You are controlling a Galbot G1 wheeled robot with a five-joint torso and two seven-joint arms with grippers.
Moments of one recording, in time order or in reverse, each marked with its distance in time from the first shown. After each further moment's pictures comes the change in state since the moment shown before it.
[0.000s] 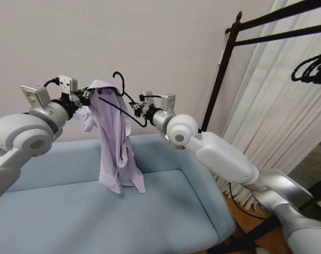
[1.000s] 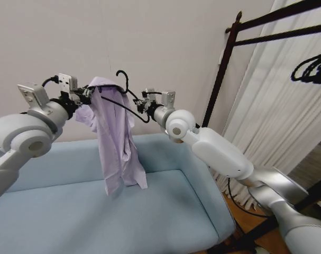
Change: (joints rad) left arm -0.040 0.002 0.005 -0.004 -0.011 -0.020 -0.001; right arm -0.013 0.045 -0.024 -0.073 -0.034 0.000 -0.017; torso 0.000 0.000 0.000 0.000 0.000
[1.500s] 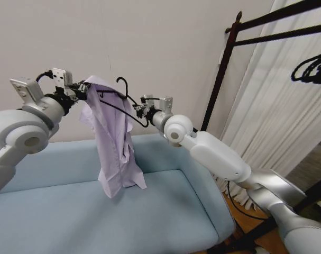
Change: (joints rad) left arm 0.020 0.018 -0.031 0.000 -0.006 -0.010 -0.001; right arm -0.016 -0.032 0.036 -0.031 -0.006 0.001 -0.010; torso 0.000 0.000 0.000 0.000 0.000
